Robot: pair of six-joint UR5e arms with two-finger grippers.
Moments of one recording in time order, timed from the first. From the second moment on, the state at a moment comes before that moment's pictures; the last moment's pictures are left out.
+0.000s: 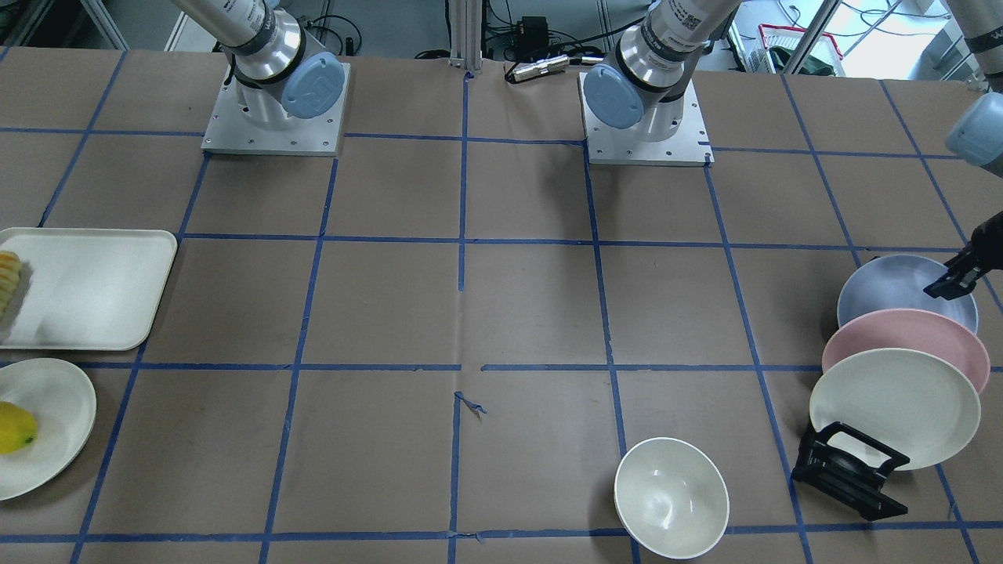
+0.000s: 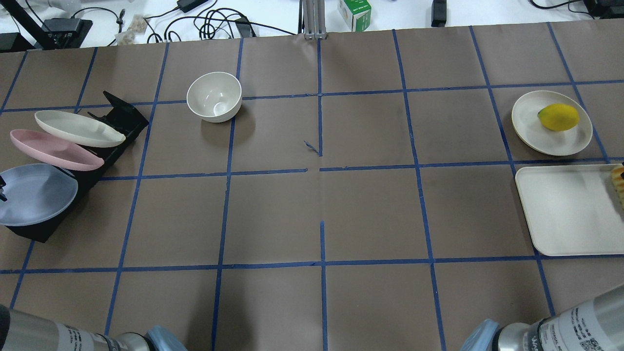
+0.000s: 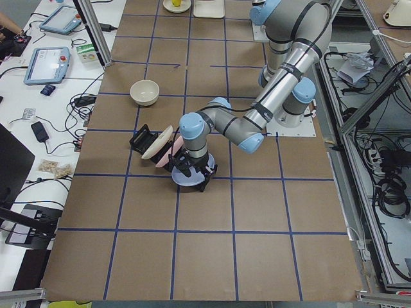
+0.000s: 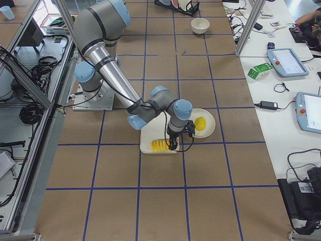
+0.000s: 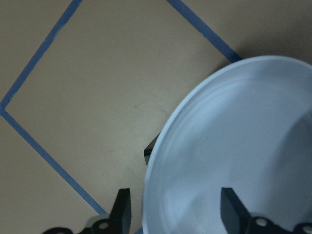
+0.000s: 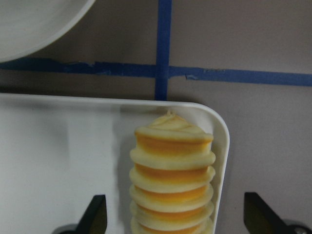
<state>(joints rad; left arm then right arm) -0.73 -1.92 -1.76 -1.02 1.76 0.08 0.75 -1.11 1.72 -2.12 -1.69 -0.88</state>
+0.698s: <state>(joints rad) -0.72 -1.92 -1.75 -1.03 1.75 0.07 0.75 -1.07 1.72 -2.13 -1.70 -0.90</state>
